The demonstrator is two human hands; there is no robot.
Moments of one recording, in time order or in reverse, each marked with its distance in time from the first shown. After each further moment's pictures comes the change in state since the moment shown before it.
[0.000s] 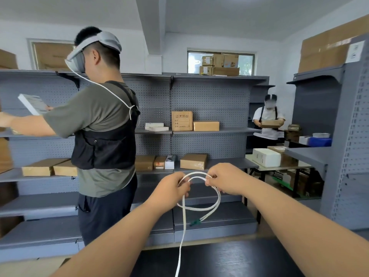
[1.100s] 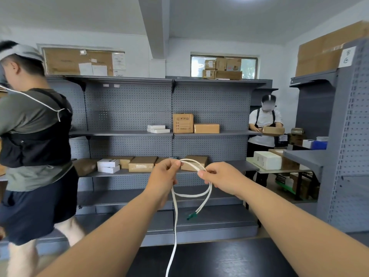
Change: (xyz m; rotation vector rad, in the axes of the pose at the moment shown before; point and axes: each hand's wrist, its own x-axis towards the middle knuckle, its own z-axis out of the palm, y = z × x) left_hand -0.012 0.042 0.006 -0.521 0.325 -0.096; right_hand -0.025 0.016 0.002 0.402 0.116 -0.013
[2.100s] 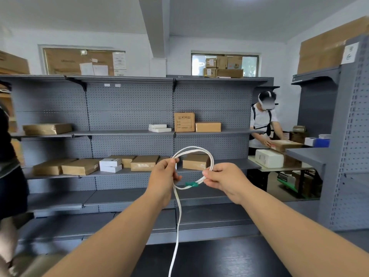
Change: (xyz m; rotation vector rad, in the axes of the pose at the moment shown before) left_hand 0.003 -0.005 0.000 -0.252 0.105 -0.097; right_hand 0.005 0.010 0.021 0.895 0.126 0.223
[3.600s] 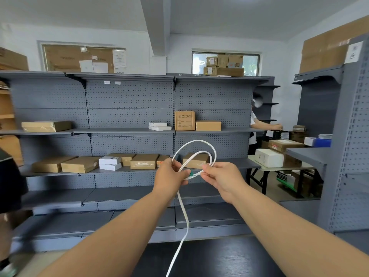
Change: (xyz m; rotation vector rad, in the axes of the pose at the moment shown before) left_hand 0.004 -0.005 0.002 0.367 -0.052 0.078; right_hand 0.004 0.002 0.018 0.232 0.119 -0.005
